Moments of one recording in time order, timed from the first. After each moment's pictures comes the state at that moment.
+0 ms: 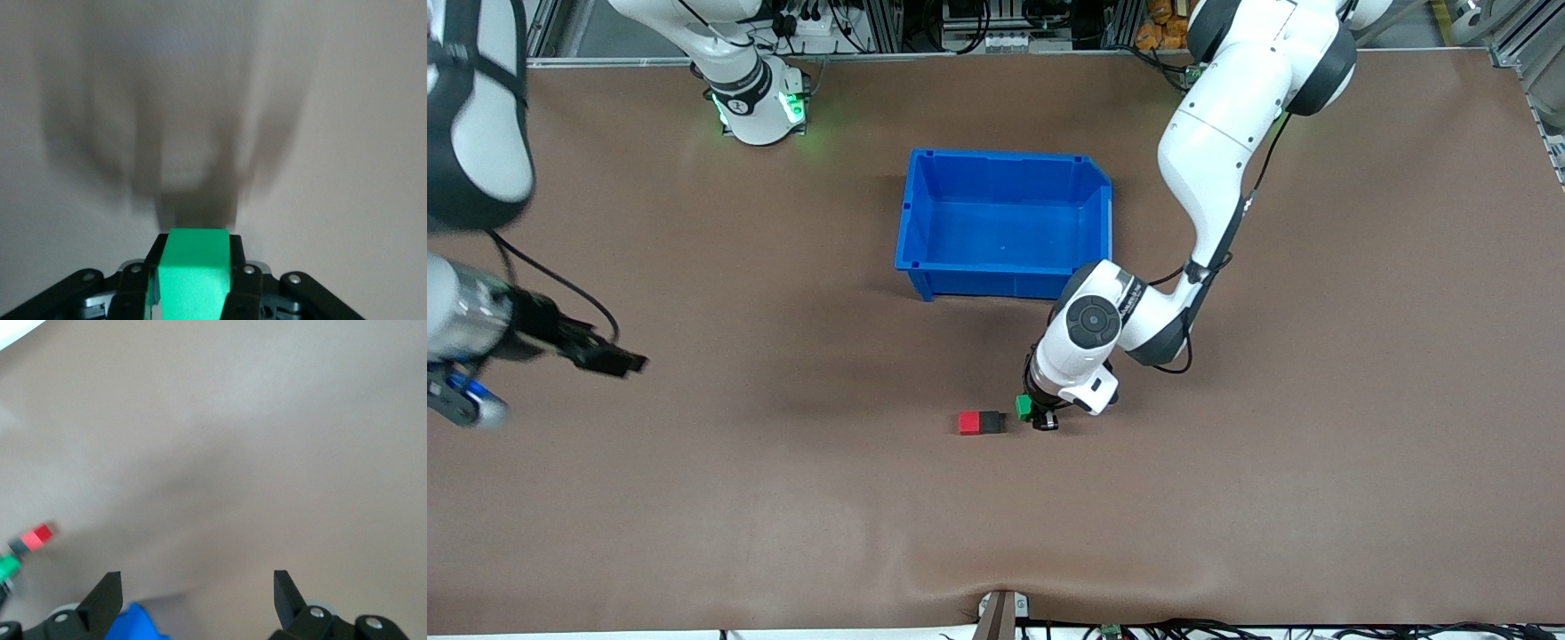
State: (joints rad) left arm -0.55 0.99 -0.11 -1.25 -0.02 2.47 -2.32; right arm -0.01 0.36 0.05 -1.20 0.07 1.47 0.45
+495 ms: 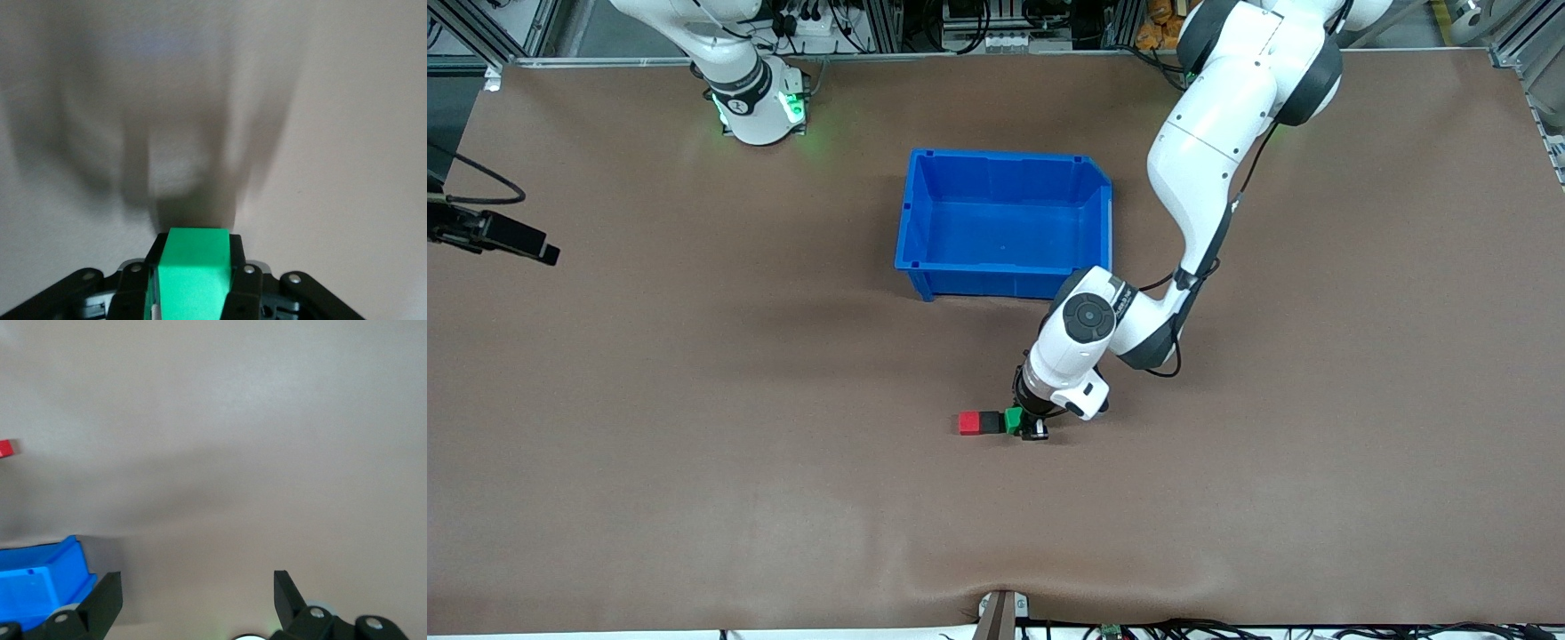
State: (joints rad) left arm -0.56 1.03 -0.09 -1.21 -0.02 2.57 -2.31; right arm -0.06 0.09 -0.01 -1.44 0.05 1.43 0.11
